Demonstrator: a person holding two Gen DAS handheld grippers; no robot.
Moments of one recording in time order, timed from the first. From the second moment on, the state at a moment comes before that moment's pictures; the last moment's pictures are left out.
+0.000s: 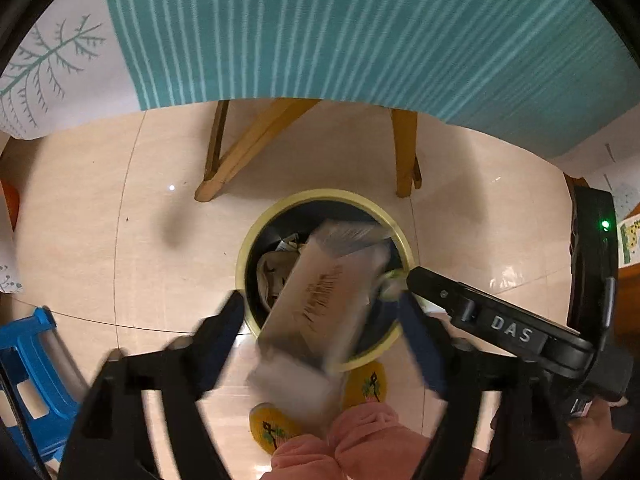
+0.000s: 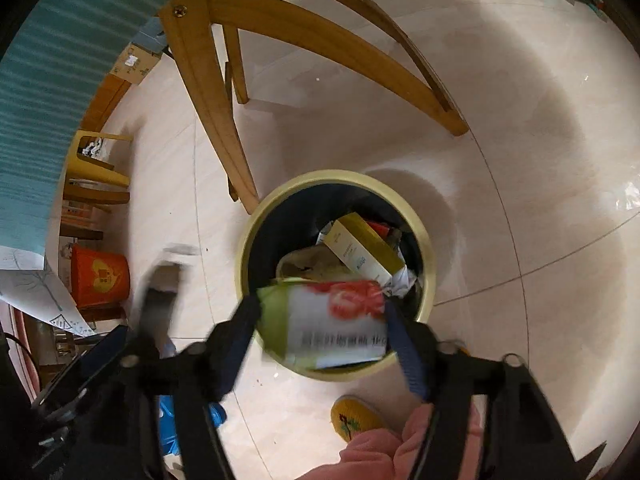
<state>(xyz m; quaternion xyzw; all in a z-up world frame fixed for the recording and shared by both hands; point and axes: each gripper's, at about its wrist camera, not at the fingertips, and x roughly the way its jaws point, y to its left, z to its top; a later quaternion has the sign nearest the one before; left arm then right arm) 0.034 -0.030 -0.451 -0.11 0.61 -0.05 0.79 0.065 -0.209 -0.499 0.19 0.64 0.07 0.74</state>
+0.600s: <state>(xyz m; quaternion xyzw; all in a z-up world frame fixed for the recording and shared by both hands) 0.021 -0.012 -0.386 -0.11 0.57 -0.01 0.81 0.053 -0.207 -0.444 0.15 0.60 0.10 0.78</state>
